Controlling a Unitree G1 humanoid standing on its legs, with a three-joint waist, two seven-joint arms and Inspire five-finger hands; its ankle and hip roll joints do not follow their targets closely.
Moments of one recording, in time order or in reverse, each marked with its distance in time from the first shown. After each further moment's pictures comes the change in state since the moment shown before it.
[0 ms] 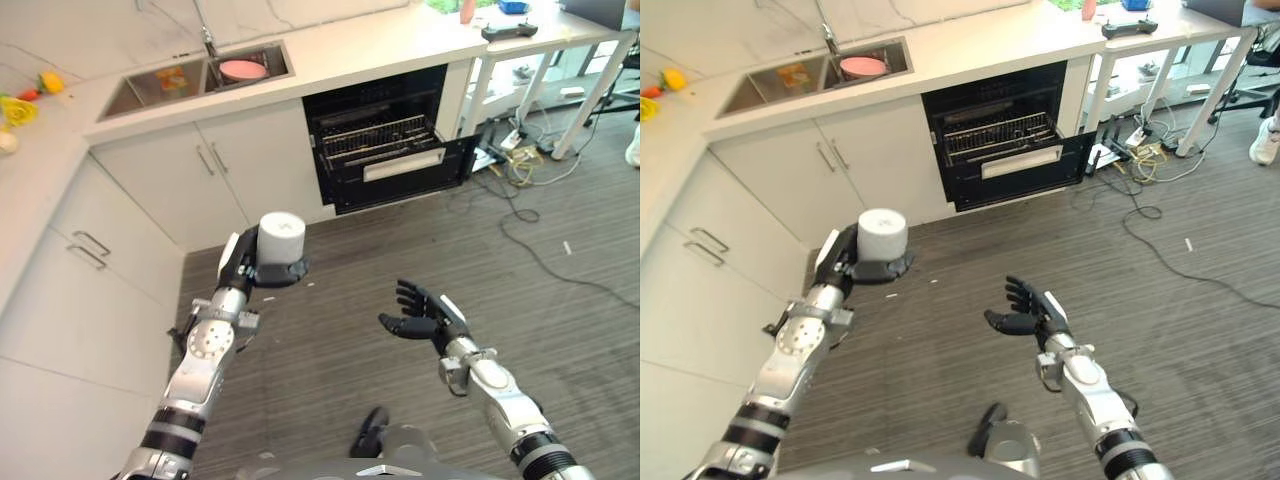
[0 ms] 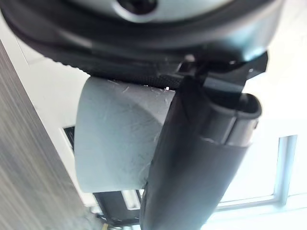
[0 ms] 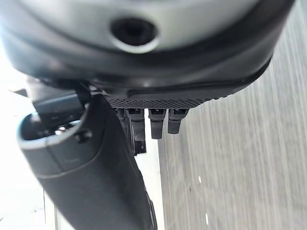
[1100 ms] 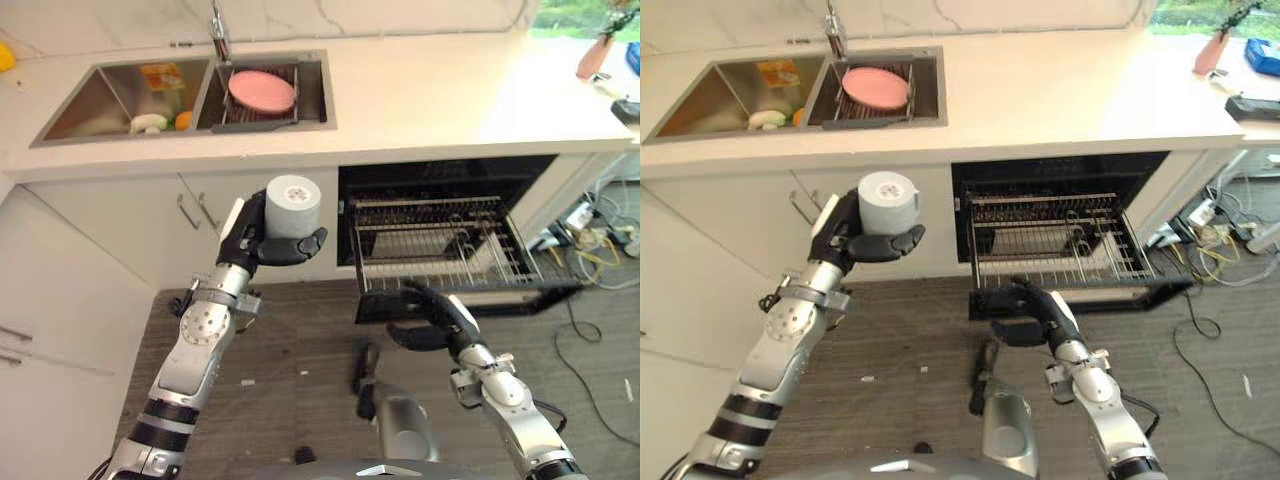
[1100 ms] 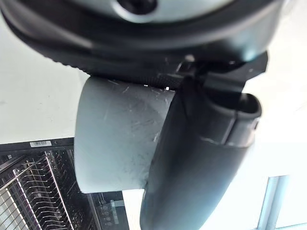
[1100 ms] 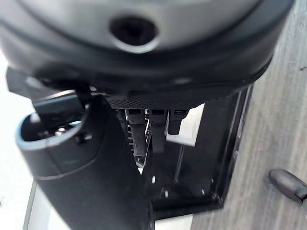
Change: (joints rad) left arm 0.020 0.038 -0.016 -0.179 0.012 0.012 -0.065; right arm 0.182 -0.016 -0.123 -0.162 -0.194 -0.009 0.022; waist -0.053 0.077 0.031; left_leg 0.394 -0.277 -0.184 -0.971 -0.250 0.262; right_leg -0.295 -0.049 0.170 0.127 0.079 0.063
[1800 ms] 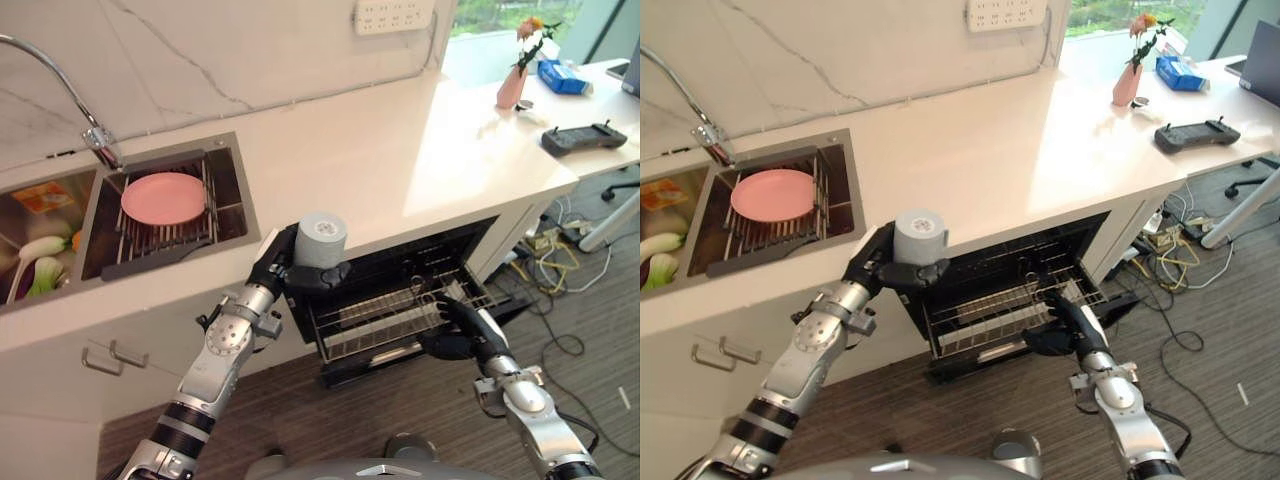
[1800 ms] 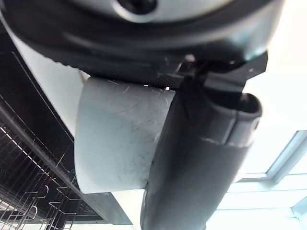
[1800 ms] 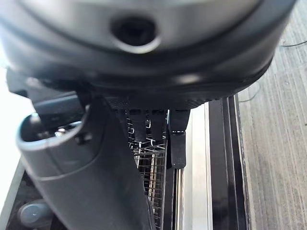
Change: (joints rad) left arm -0.065 -0.014 -0.135 0.134 -0.009 -0.017 -0.045; right arm 0.003 -0.079 -0.029 0.086 -0.004 0.018 -0.020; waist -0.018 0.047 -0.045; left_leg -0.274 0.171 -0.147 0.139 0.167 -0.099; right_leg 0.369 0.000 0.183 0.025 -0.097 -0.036
